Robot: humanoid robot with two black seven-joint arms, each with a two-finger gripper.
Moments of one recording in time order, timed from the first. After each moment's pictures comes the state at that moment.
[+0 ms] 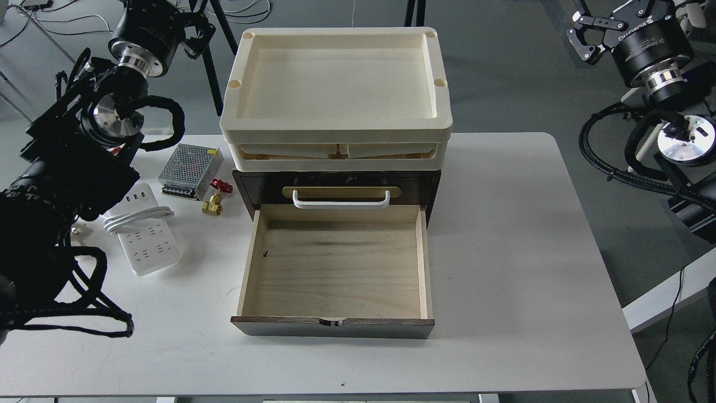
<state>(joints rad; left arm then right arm) -1.11 0.21 -0.68 -0.25 -0.20 -0.49 -0.25 0.98 -0.44 0.78 0.61 0.09 0.49 0.31</state>
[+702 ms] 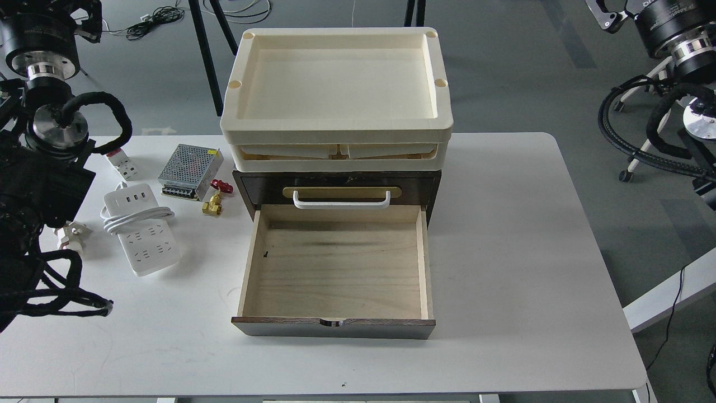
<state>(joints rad) -1.05 0.30 -0.95 -0.22 -0.27 -0.49 -0.49 1.01 -0.52 0.77 0.66 0.09 0.49 0.31</state>
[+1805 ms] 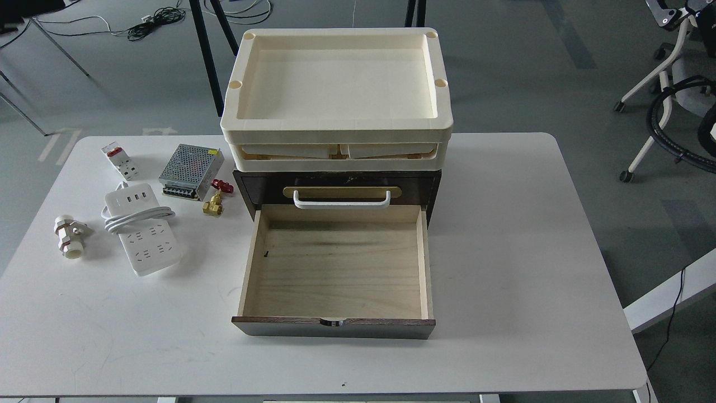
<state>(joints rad) -1.06 1.47 -0.38 -1.58 1.14 -0.49 -0.49 0.97 -0.61 0.82 0.67 0.09 0.49 0.31</state>
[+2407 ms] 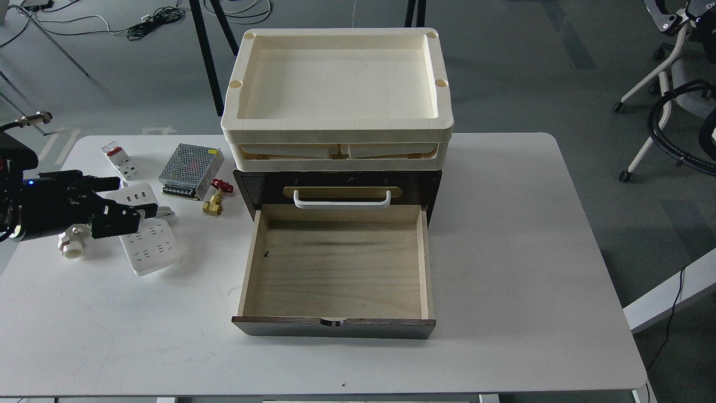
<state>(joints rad) -0.94 1.04 -0.02 -1.11 1.73 -0.04 -0.49 0.96 -0.62 0.81 0.67 0.09 0.49 0.31</state>
